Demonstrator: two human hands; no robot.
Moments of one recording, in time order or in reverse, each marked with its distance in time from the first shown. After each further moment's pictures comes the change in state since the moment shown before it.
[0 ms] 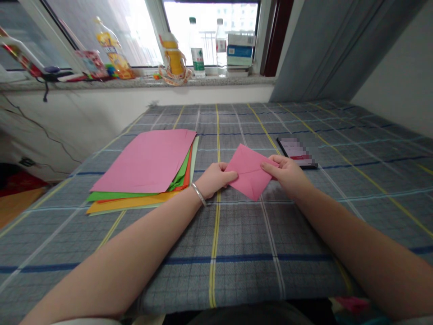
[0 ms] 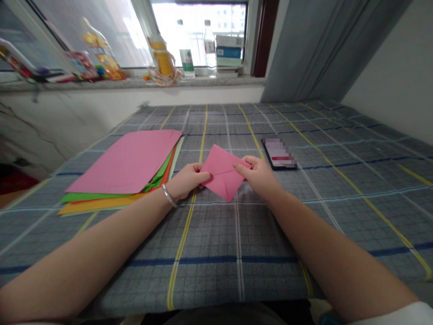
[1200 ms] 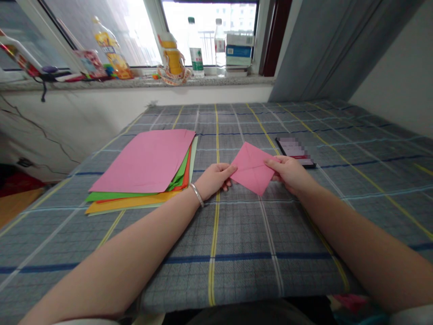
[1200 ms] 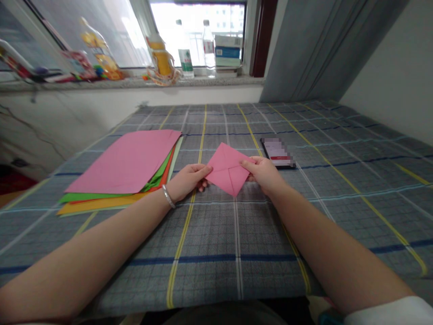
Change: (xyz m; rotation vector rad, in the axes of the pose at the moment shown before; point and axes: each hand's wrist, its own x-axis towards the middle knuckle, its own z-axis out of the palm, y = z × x) left_hand 0.000 0.000 0.000 -0.180 -0.085 -0.036; right_hand 0.012 0.010 -0.014 0.299 0.109 0.201
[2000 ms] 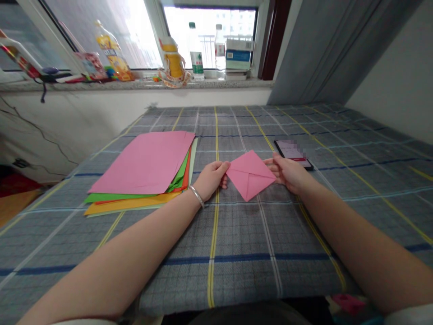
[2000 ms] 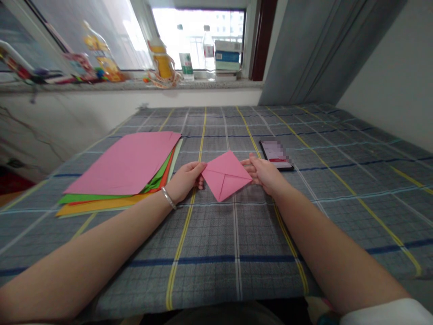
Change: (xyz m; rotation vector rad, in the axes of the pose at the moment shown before) left_hand 0.004 -0.005 0.001 -0.112 0.163 0.050; right_hand 0.001 -0.007 -0.006 -0.064 -0.002 0.140
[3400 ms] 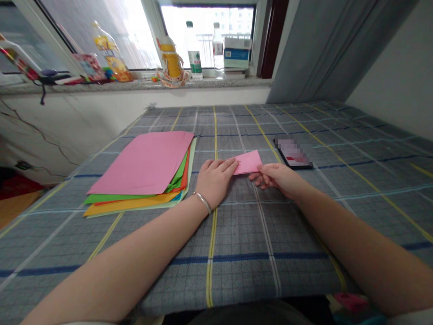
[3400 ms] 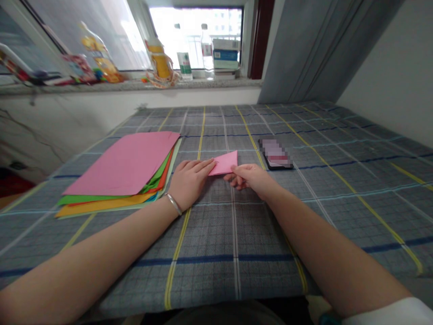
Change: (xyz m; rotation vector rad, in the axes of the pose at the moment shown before) left_hand -0.018 0.001 0.001 1.312 0.084 0.756; right_hand -0.010 0.008 0.011 -0.140 -0.290 -0.143
